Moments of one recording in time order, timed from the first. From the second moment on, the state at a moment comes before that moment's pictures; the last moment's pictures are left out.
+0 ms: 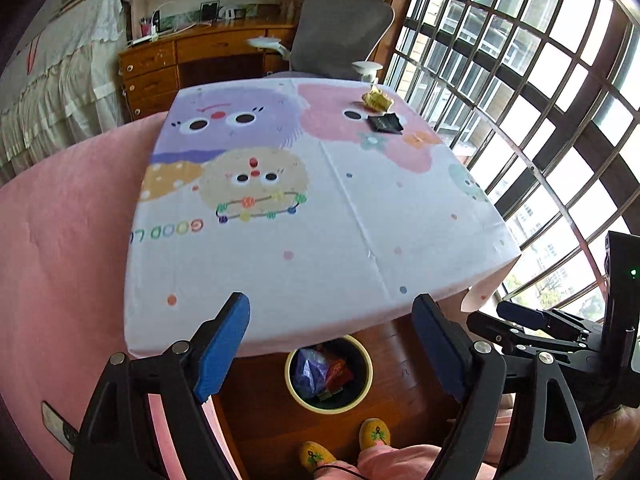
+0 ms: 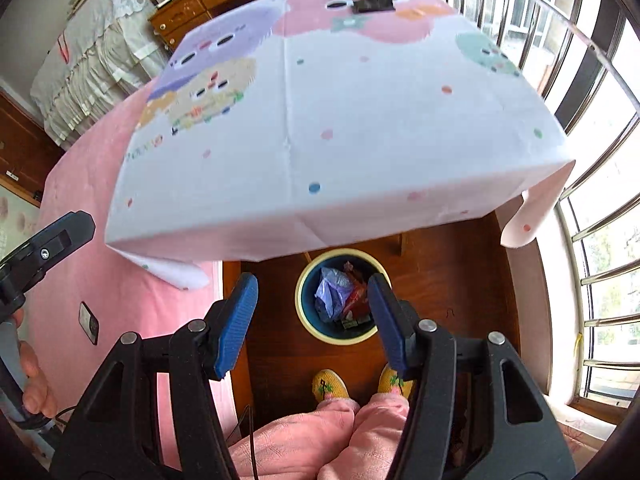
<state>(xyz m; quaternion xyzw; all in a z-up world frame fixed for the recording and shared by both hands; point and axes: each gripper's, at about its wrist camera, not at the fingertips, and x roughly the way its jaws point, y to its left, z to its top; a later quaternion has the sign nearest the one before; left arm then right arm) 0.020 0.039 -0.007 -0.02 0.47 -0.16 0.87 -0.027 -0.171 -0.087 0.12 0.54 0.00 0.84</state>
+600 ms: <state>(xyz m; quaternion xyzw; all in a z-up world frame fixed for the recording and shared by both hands) 0.180 -0.022 0.004 -0.01 0.49 -0.12 0.87 0.098 -0.243 -0.020 0.11 0.47 -0.02 0.88</state>
